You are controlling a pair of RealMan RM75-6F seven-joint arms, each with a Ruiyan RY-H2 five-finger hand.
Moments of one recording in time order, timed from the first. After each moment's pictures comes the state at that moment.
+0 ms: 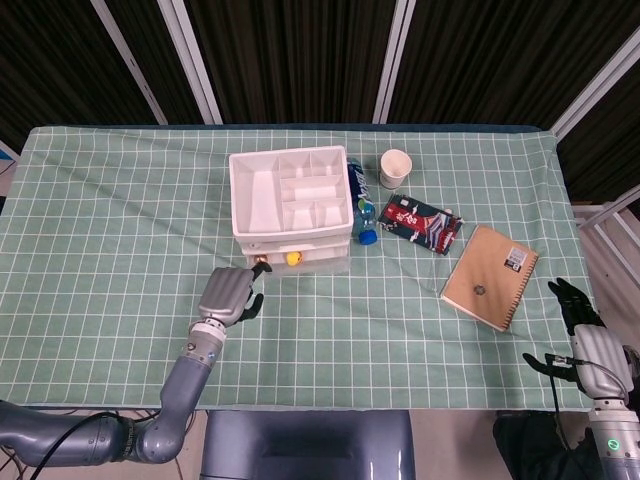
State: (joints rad) left arm -0.78 -1.65 -0.26 -1.82 0.72 1.22 0.73; right arm 0.09 -1.12 0.08 -1.64 -1.45 1.43 0.19
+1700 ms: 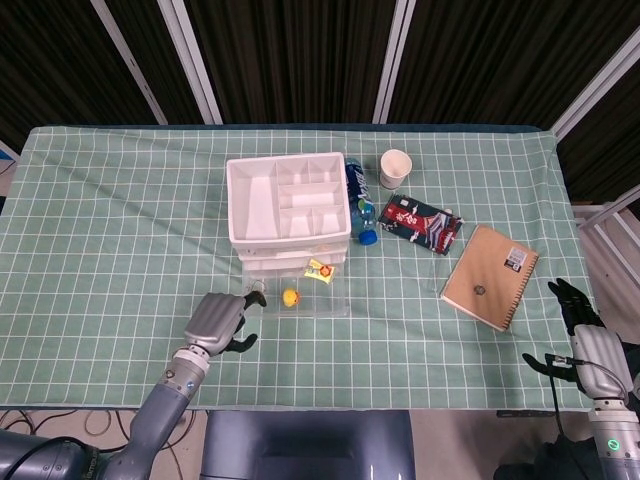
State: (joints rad) left arm -0.75 -1.50 -0.14 -2.09 0.75 1.27 0.71; right arm 0.09 -1.12 0.08 -1.64 -1.45 1.42 0.19
